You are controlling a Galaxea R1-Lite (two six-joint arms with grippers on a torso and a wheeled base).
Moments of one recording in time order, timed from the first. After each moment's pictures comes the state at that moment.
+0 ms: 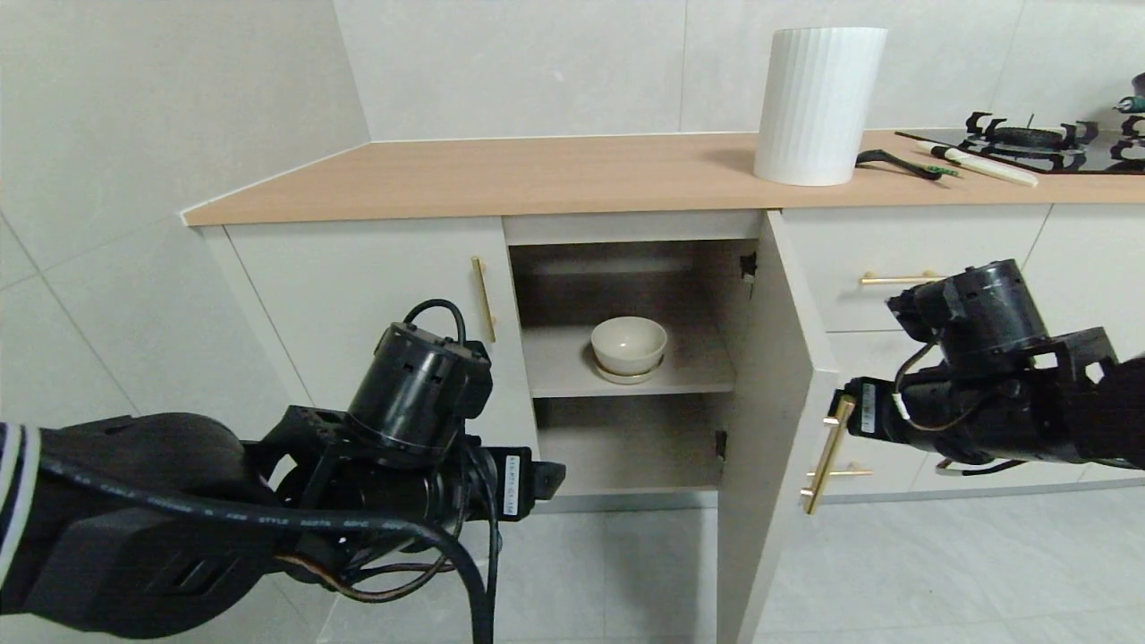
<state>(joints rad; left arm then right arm) -0.68 1.70 -0.88 -0.07 0.28 -0.45 0.41 1.69 -0.98 -0.02 -0.22 0.43</state>
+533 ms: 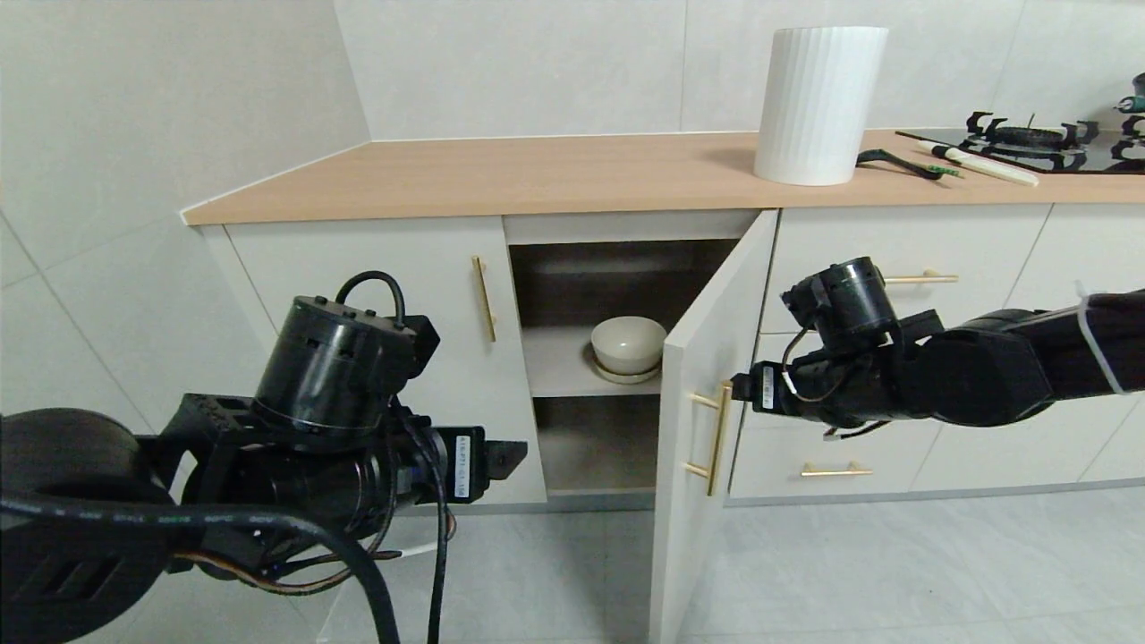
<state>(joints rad) -0.62 1.59 -0.85 -0.07 0.29 -0.40 0.46 1.96 -1.25 -0.02 -0.15 0.44</state>
